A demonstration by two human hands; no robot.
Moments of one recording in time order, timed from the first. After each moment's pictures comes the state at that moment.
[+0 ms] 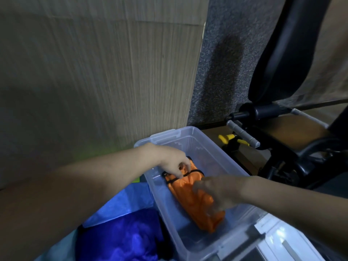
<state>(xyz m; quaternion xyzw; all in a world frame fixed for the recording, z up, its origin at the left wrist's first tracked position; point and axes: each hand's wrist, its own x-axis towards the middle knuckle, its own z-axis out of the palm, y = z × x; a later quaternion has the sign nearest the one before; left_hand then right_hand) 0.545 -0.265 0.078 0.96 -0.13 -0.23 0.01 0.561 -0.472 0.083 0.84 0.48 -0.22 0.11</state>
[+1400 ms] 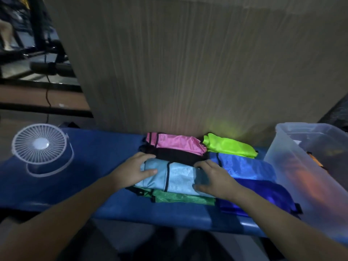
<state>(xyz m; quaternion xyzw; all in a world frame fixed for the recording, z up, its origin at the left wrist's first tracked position) 0.059 -0.018 -0.032 0.89 0.30 0.06 0.33 0.293 -0.224 -0.022 0.80 0.57 -0.14 -0.10</state>
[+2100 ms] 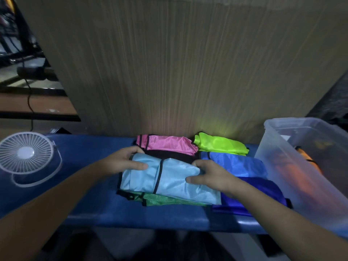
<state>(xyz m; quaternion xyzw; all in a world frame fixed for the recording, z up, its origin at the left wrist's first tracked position) 0.070 -0.004 0.014 0.78 0.25 0.06 0.57 0.293 -0.234 0.012 0.74 0.45 -0.36 -0.34</state>
